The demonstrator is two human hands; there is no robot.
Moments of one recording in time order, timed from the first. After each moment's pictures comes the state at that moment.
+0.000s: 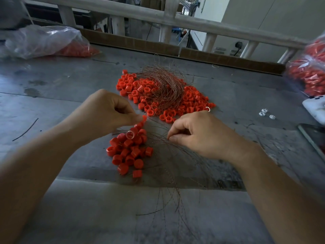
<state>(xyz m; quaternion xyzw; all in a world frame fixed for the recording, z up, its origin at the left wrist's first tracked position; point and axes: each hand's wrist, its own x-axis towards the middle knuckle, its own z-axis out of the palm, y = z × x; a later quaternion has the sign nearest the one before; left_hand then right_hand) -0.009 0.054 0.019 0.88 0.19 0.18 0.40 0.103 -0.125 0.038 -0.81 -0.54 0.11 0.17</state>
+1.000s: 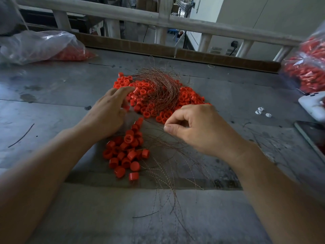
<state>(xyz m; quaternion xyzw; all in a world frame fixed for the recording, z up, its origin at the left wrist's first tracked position) 0.025 0.081 -0.016 0.93 0.17 0.23 0.23 0.104 -0.122 0.040 -0.82 -0.52 0.03 0.24</state>
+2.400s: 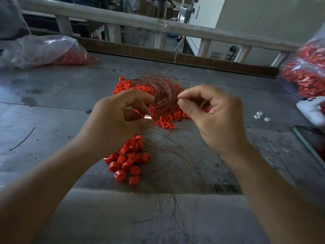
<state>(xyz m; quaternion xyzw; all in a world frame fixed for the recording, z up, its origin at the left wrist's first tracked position) -0.008 0.028 0.024 0.83 0.07 0.28 0.48 0.106 -0.121 0.046 -0.69 -0.50 -0.14 0.49</state>
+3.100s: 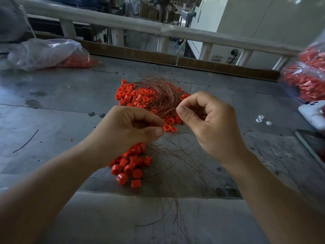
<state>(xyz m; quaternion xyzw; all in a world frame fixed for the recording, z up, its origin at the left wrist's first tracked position) -0.005 0.016 0.026 0.78 0.05 0.20 0.60 0.099 -0.124 0.046 -0.71 -0.49 -0.07 0.50</state>
